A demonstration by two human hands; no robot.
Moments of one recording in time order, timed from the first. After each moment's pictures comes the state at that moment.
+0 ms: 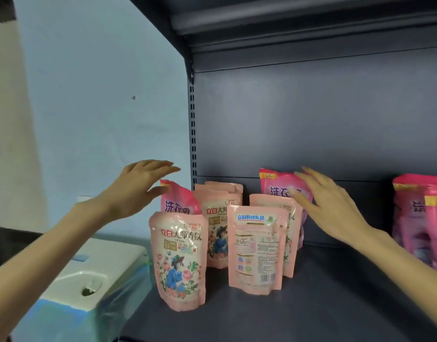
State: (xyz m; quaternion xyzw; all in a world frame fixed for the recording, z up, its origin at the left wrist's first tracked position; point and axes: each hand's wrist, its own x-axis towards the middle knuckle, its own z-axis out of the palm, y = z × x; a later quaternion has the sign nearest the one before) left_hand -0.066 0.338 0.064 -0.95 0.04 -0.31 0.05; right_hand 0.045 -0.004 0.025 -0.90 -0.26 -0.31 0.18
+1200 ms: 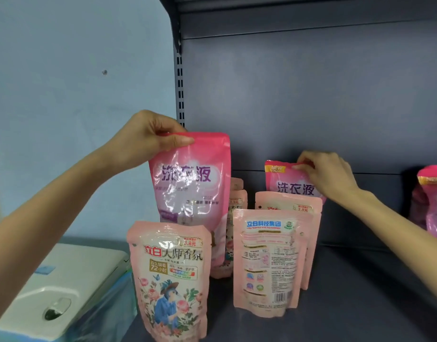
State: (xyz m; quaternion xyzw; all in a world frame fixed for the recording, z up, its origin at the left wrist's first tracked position) left_hand -0.001 0.329 0.111 -0.86 0.21 -0.32 -0.34; right_hand 0.141 0.026 0.048 -0.89 -0.20 -0.38 0.18
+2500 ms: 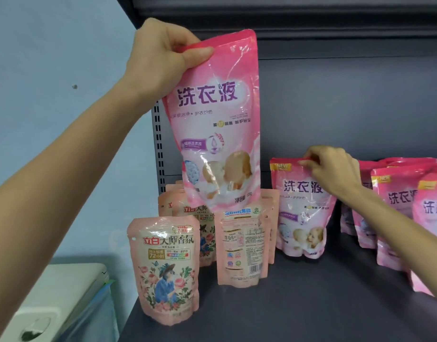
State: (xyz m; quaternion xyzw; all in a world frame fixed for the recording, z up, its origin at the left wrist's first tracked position) left_hand -0.053 0.259 0.198 -0.76 0.25 -0.48 -0.35; right_hand 0.043 -0.025 0.063 -0.87 -0.07 -0.46 0.15
